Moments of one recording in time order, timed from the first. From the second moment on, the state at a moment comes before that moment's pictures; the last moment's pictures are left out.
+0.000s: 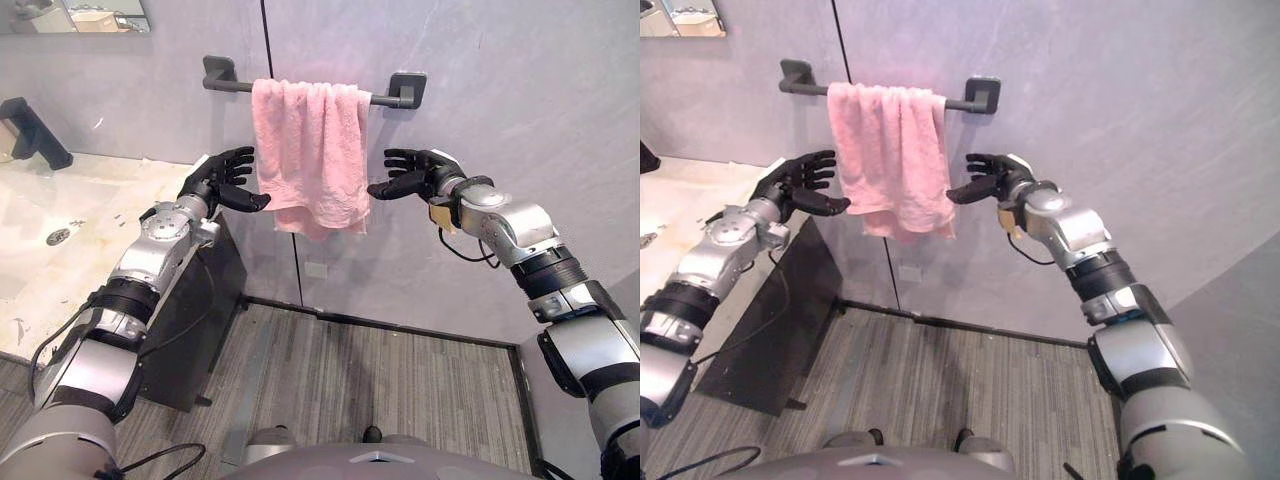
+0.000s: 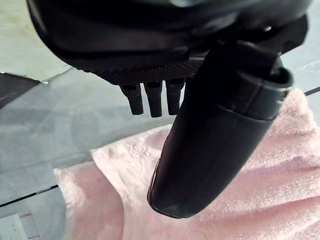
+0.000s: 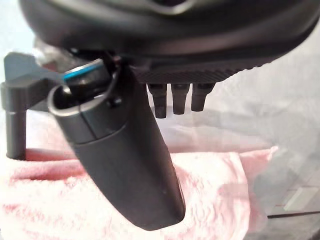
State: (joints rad) left arm -0.67 0.66 -0.34 0.58 -0.50 0.07 -0.08; right arm -0.84 -0.61 0.40 0.39 0.59 0.56 -0.07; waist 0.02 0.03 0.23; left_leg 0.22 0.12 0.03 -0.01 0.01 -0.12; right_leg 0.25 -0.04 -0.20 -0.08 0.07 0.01
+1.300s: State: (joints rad) left arm -0.67 0.57 -0.37 0.60 -0.54 0.07 -0.01; right arm -0.84 -0.53 0.42 0.55 0.65 0.51 -0.08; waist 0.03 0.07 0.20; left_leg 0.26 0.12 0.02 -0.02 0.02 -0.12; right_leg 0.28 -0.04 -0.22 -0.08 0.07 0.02
